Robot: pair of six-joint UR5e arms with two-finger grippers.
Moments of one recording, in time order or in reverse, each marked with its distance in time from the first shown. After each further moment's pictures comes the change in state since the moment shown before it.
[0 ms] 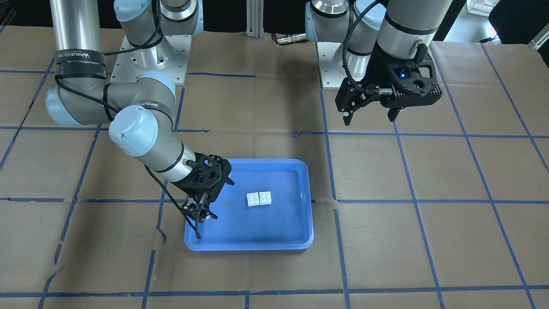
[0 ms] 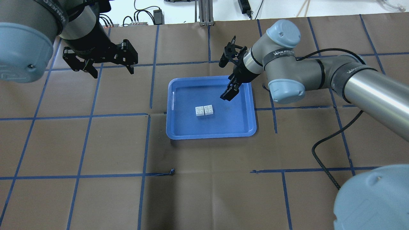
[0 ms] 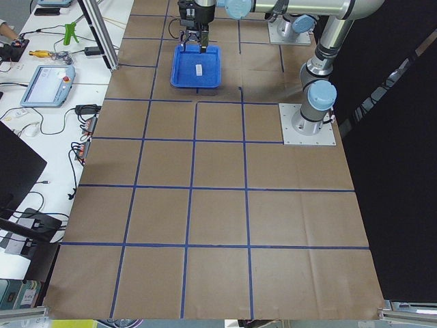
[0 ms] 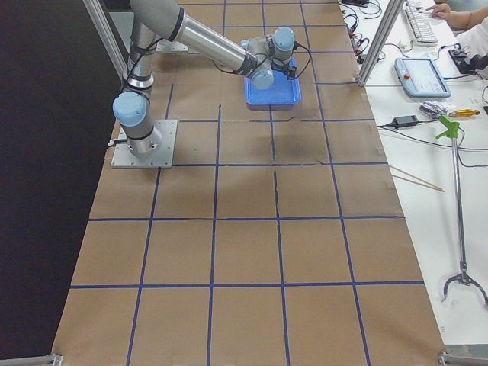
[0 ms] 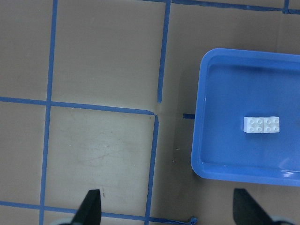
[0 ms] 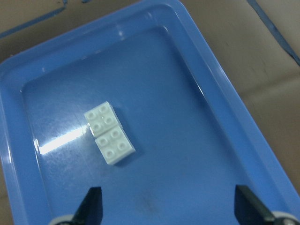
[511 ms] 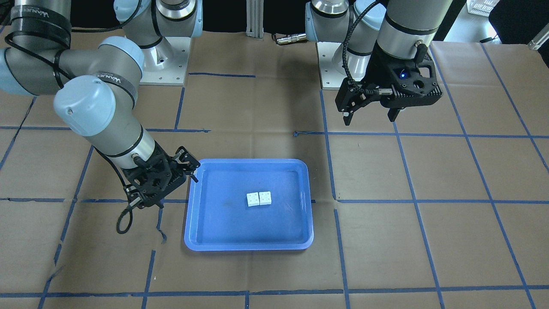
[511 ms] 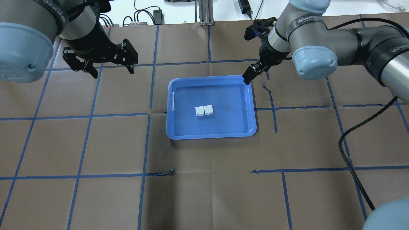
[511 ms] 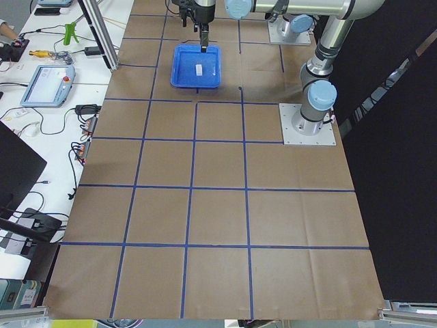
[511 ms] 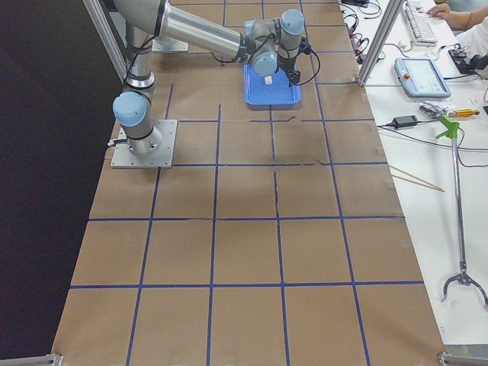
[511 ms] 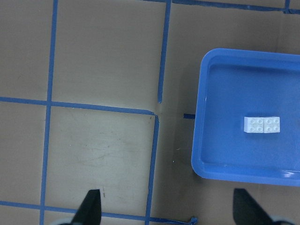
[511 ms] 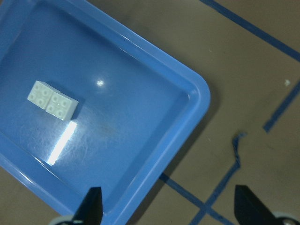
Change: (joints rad) left arm 0.000 0.000 0.000 0.000 0.000 0.000; right arm -0.074 -0.112 -0.076 0.243 -0.180 0.388
